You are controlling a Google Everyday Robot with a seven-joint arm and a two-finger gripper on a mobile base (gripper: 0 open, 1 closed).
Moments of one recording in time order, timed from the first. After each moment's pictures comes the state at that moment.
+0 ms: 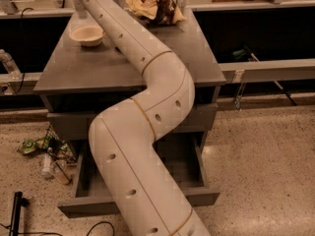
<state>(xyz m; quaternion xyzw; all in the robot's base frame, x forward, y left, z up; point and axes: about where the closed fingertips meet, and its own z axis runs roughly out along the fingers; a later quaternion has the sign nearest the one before) 0.866 0.100 0.835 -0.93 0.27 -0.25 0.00</state>
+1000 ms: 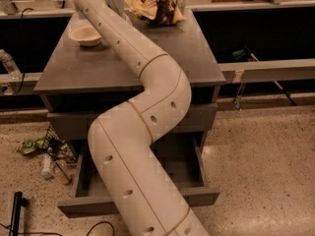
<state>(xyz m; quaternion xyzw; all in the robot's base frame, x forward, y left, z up) 0.886 0.090 0.814 -0.93 0.23 -0.28 -0.04</state>
